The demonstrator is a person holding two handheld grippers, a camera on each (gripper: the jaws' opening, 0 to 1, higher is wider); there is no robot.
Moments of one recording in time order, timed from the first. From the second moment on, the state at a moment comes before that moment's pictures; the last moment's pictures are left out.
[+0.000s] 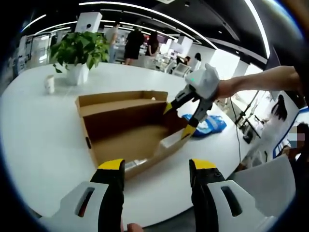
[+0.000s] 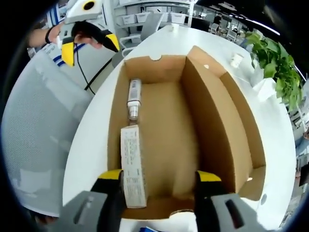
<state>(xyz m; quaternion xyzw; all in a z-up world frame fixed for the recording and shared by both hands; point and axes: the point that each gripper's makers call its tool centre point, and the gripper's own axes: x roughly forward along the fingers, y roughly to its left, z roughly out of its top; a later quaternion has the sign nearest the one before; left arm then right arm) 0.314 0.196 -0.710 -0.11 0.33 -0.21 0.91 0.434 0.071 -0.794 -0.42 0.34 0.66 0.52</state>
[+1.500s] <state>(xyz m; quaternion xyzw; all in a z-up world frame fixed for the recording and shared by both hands) 0.309 0.192 -0.709 -0.11 0.33 -0.22 0.91 0.414 0.088 -0.820 -0.50 0.31 0.67 0.46</state>
